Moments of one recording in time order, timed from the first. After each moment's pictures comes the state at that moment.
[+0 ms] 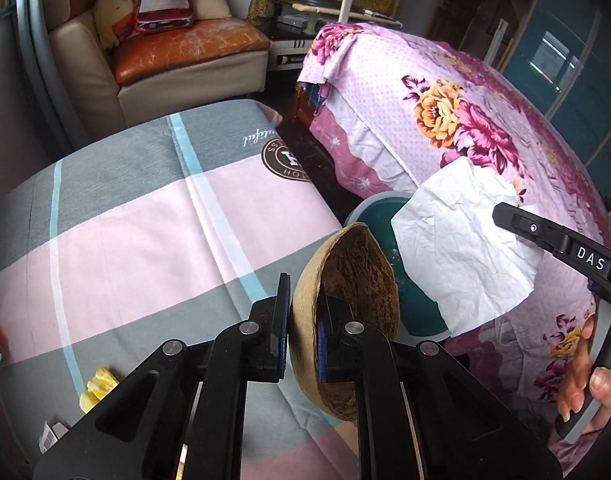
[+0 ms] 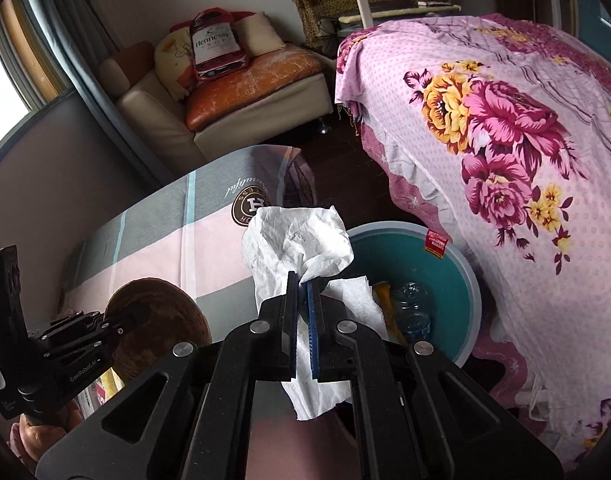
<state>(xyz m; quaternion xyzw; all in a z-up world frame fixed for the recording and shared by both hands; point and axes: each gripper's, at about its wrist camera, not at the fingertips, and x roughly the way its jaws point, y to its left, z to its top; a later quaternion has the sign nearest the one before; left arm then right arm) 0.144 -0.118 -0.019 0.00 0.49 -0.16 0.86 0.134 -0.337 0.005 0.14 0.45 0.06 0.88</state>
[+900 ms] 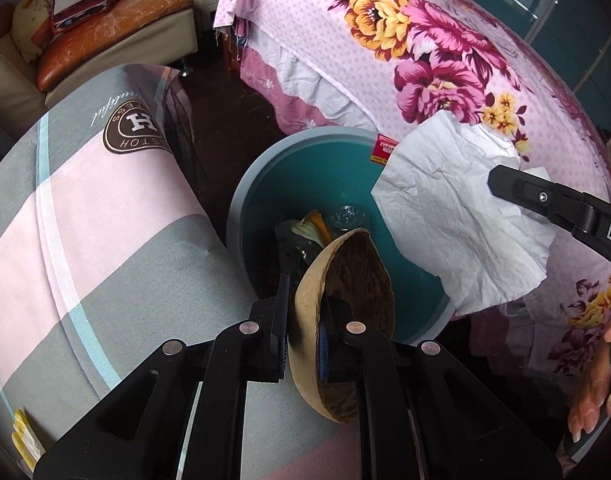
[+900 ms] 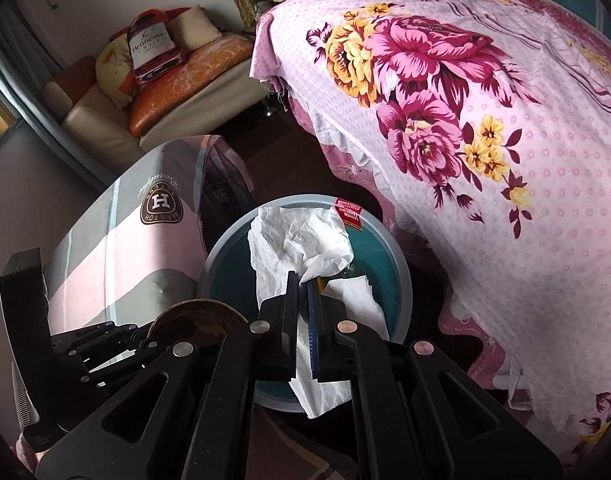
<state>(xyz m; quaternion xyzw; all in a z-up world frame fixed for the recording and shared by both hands) 0.173 -0.238 -0.094 0.07 0.55 -0.21 0.81 0.144 -0.416 -0.052 0.18 0.48 0.00 0.86</state>
